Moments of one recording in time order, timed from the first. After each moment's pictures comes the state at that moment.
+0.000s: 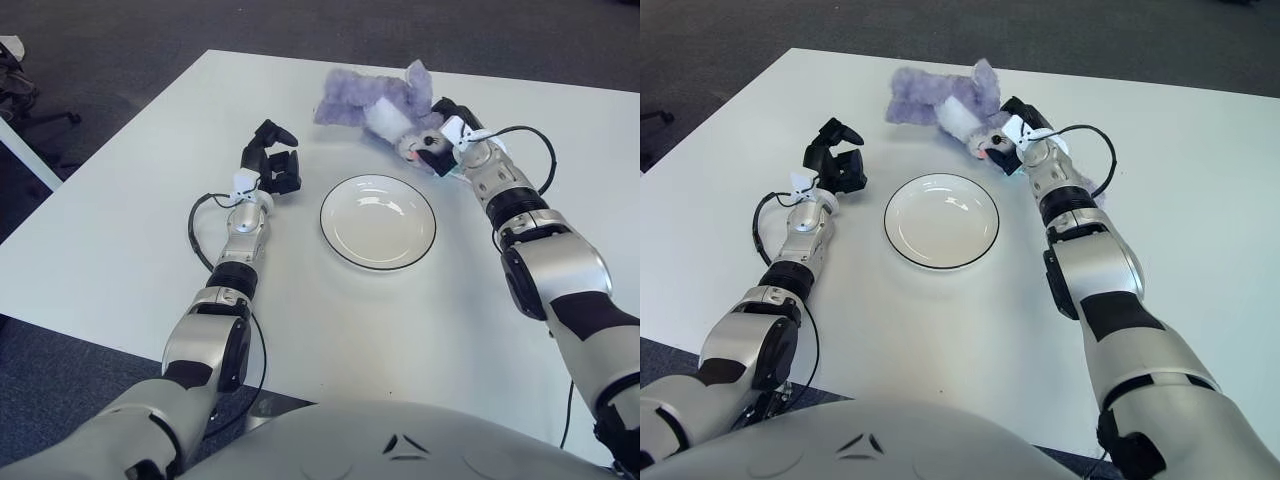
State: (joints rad) left arm -0.56 0.03 0.07 0.90 -0.03 -0.62 0.04; right arm -1.01 -0.30 0.18 1.17 -0.36 -0.05 -0.02
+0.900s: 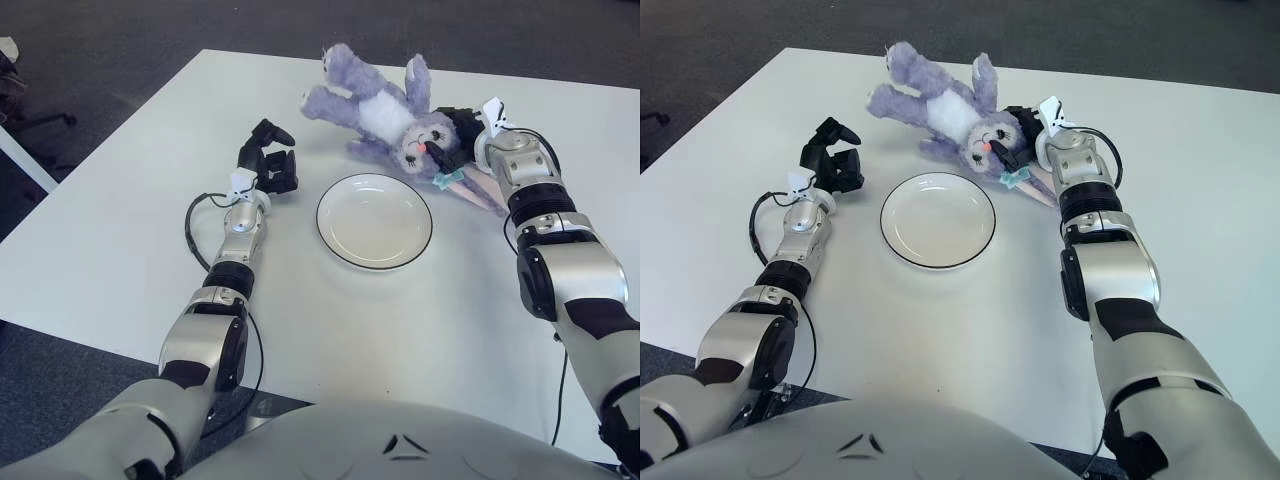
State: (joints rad) left arm -0.56 0.05 0.07 0.90 -0.03 -0.62 0.04; right arm -0.96 -0.35 0.00 0.89 -0.06 0.28 0.50
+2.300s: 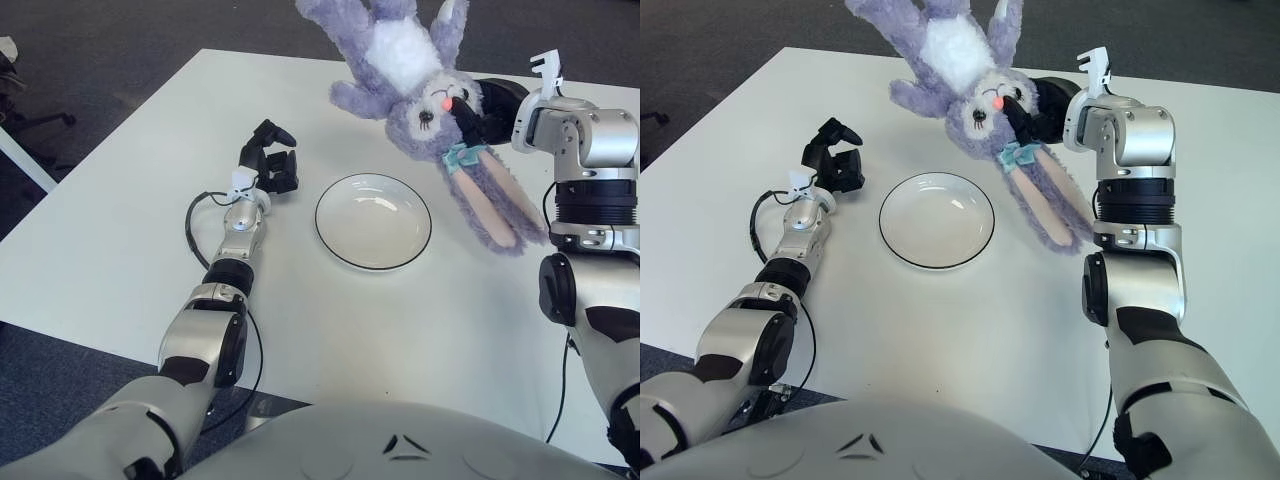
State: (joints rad) left arm -0.58 0.05 0.07 0.94 -0.03 -0.61 0.03; right arm -0.90 -0.44 -0.11 0.24 0.21 1.01 0.59
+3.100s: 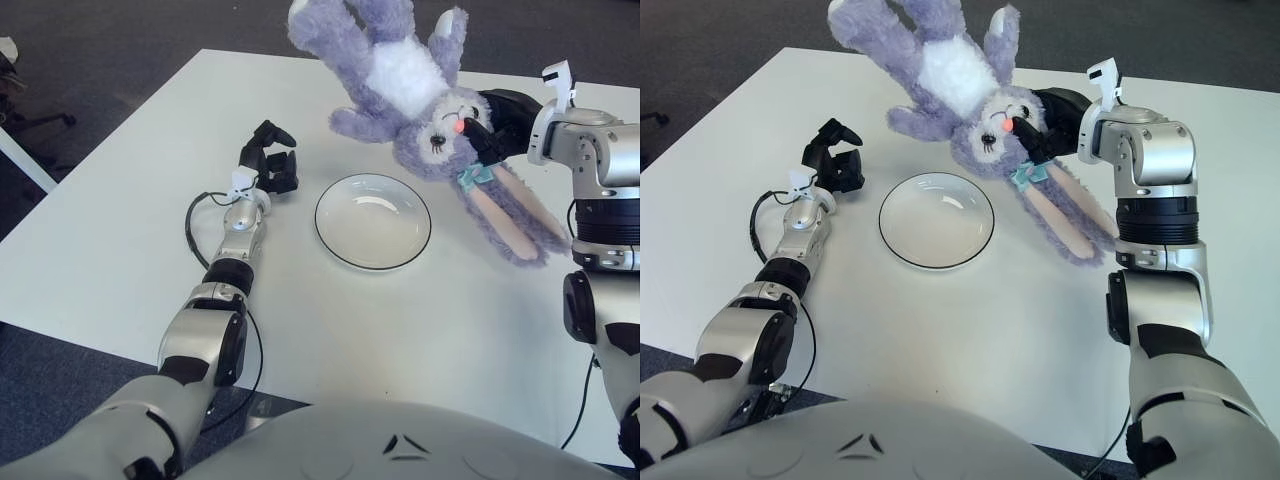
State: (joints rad) left arm -0.58 0.05 0.07 0.95 -0.03 -0.61 0.03; right arm -0.79 -0.56 -0.02 0.12 0.26 0.97 0.75
